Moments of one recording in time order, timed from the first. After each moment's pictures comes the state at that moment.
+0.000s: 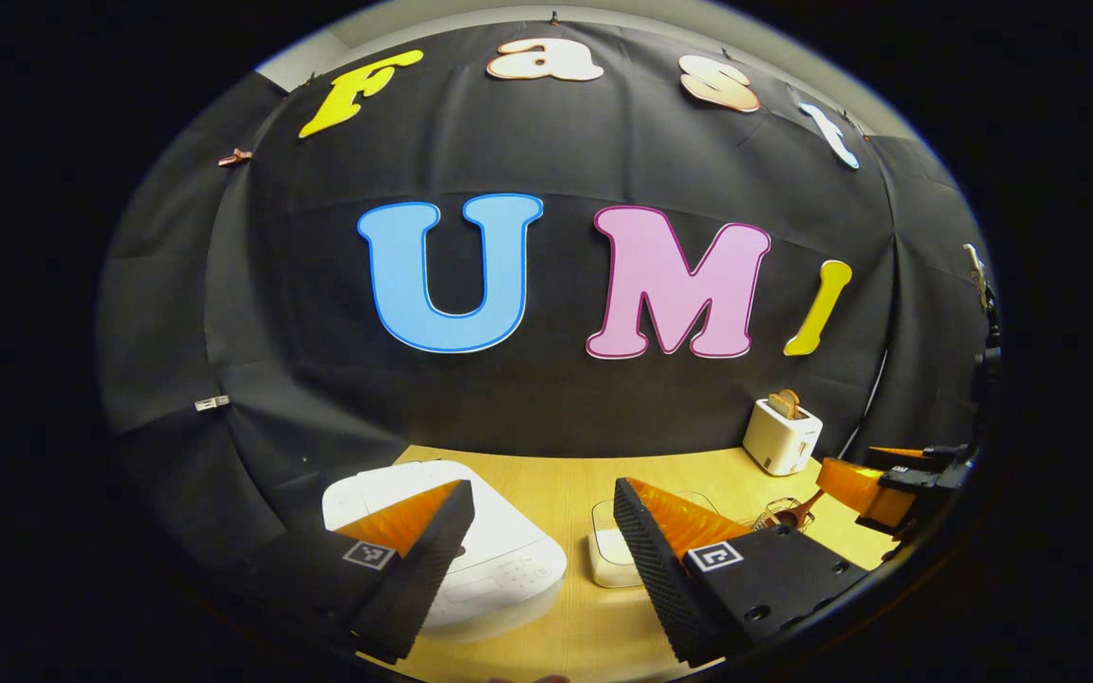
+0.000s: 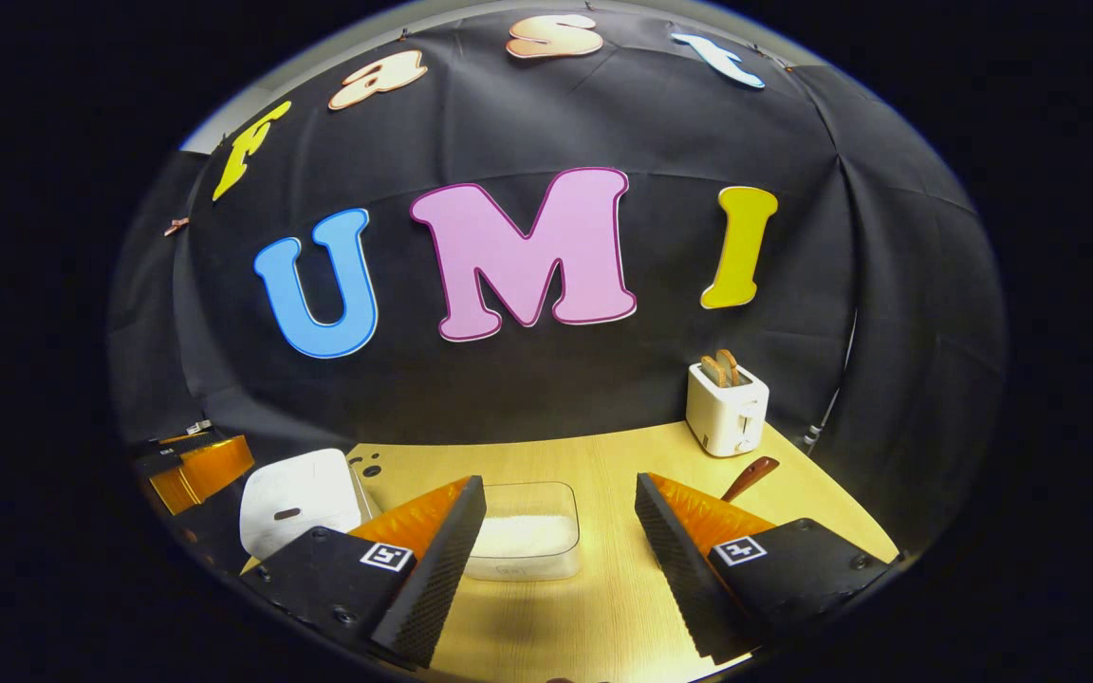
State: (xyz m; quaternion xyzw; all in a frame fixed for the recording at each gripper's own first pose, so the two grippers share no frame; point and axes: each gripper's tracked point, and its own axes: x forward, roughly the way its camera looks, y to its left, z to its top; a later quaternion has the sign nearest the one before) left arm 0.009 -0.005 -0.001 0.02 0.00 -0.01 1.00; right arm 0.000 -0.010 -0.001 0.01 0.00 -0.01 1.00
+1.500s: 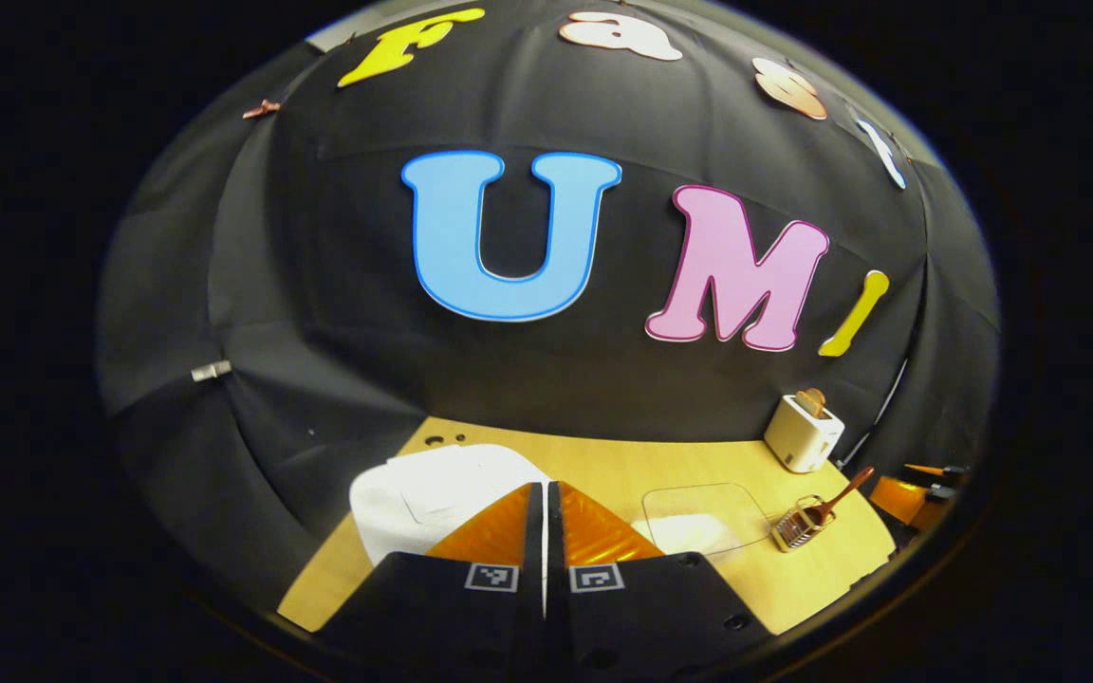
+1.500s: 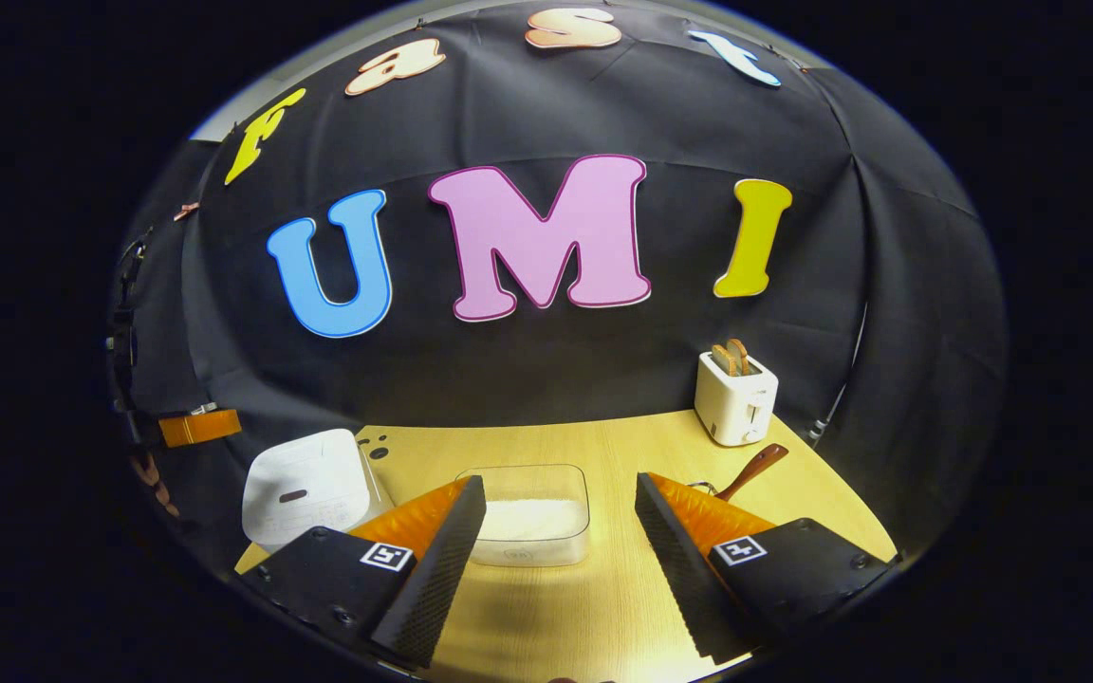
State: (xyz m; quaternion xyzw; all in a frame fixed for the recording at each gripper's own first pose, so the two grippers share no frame) left arm 0.048 0.078 -0.023 -0.05 0.07 -0.02 1.00; right arm -0.006 0.004 -0.019 -0.01 0.02 0.00 1.00
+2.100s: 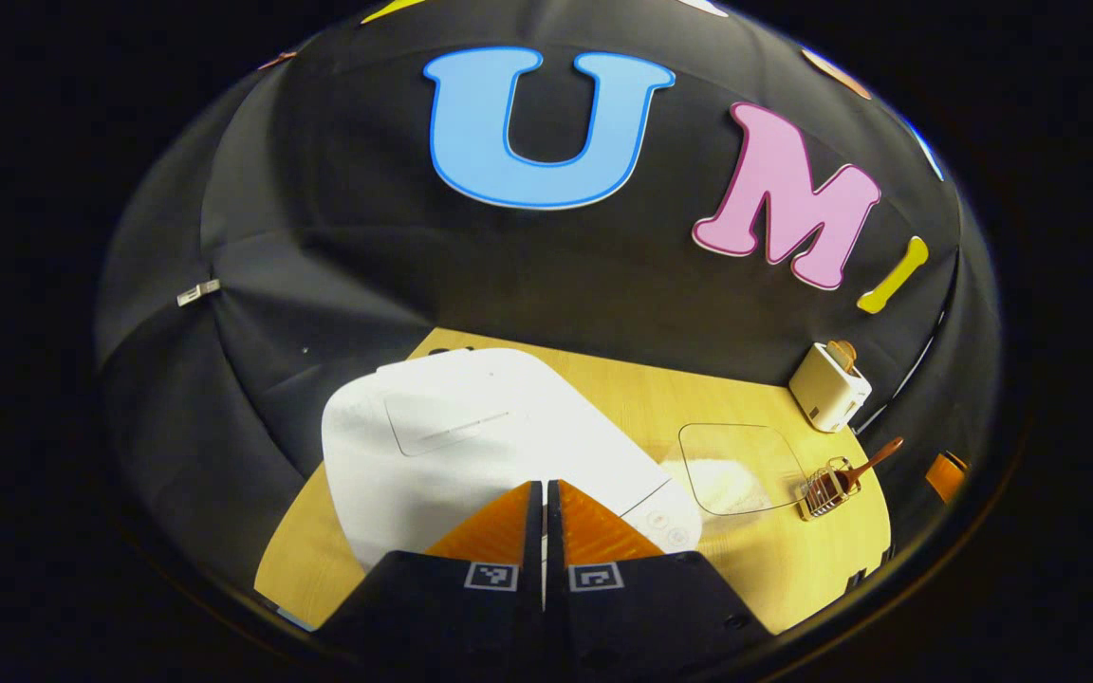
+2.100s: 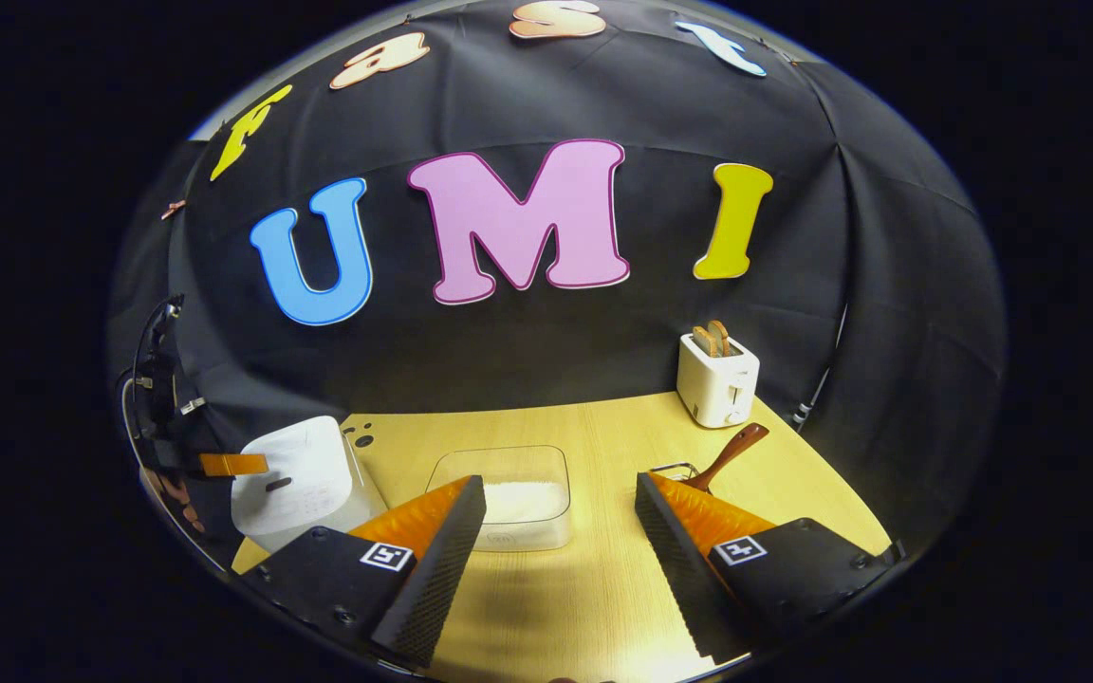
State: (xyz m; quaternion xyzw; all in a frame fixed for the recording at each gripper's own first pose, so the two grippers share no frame) left arm 0.085 0.102 -0.115 -0.07 0.19 0.01 0.98; right arm -0.014 -0.017 -0.036 -0.01 0.05 -0.03 1.00
